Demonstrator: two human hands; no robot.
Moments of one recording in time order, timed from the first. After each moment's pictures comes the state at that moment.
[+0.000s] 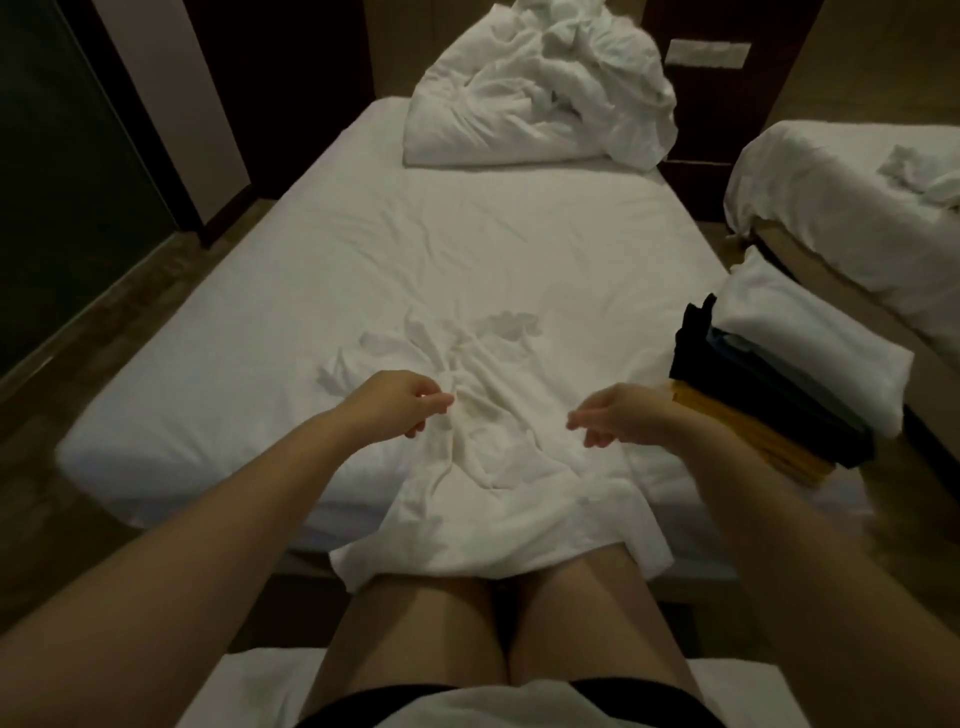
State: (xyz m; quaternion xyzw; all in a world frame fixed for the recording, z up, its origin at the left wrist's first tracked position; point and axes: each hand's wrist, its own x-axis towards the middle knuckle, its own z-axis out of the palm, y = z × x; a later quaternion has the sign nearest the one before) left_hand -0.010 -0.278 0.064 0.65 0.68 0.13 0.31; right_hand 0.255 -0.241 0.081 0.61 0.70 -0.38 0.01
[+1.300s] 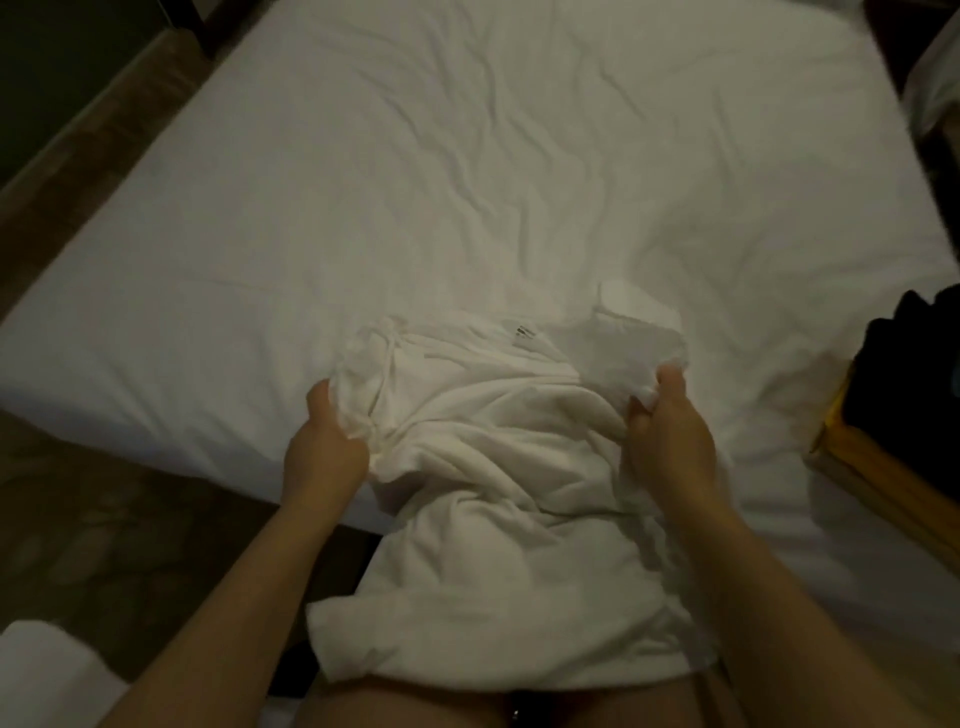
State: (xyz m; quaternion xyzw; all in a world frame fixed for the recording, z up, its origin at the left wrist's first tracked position) left_hand -0.075 -0.247 -0.067 0.32 0.87 0.20 0.32; right_hand 0.201 -0.143 -0.068 0.71 0.65 -0.22 -0.15
